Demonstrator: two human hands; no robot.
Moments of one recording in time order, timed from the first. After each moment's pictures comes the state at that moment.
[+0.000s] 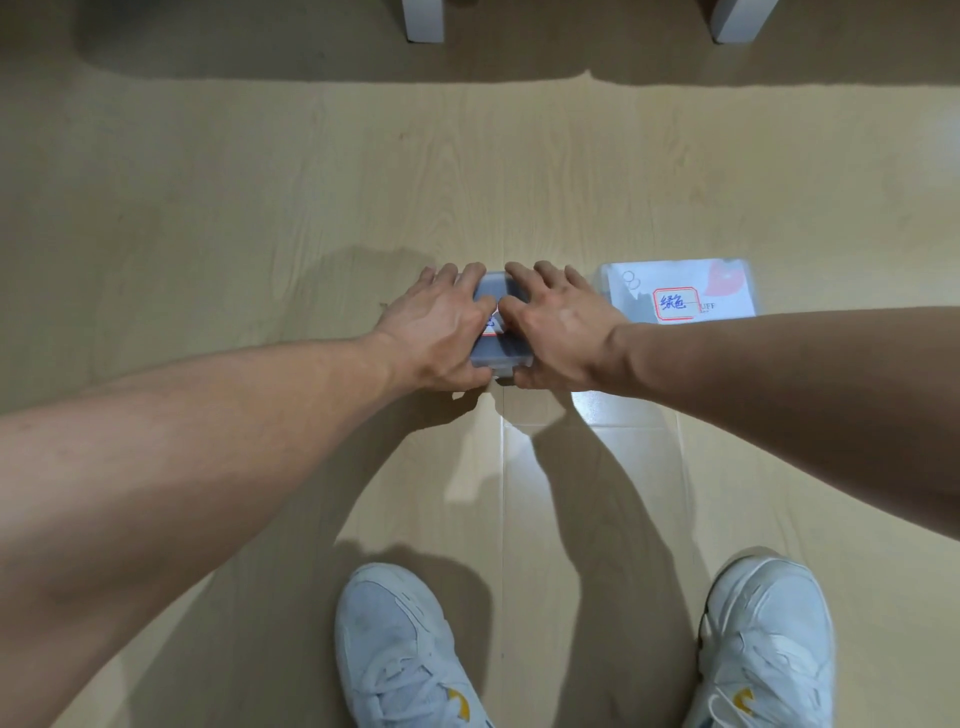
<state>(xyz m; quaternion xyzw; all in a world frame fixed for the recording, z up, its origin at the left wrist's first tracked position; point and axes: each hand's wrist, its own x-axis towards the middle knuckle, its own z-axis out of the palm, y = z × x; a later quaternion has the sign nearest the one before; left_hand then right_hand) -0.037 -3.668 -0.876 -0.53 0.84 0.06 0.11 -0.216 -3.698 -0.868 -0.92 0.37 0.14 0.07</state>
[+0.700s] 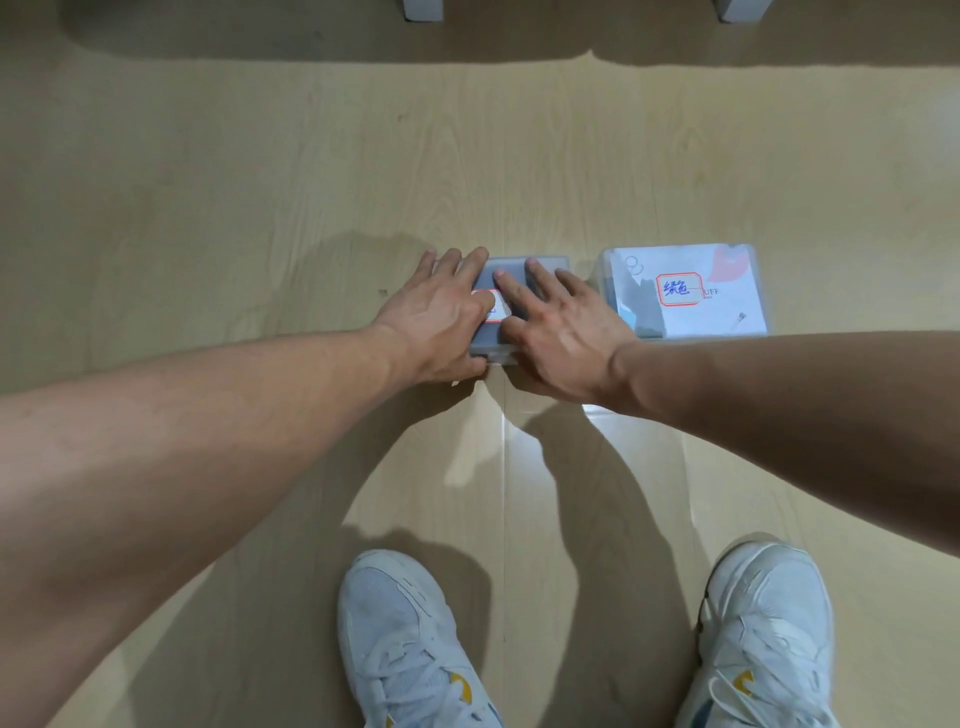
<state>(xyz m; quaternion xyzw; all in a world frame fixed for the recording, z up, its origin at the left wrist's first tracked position) -0.037 -3.665 -0.883 -0.53 0.84 0.04 0.13 -0.224 -3.677 -0.881 -0.93 0.34 0.14 0.00</state>
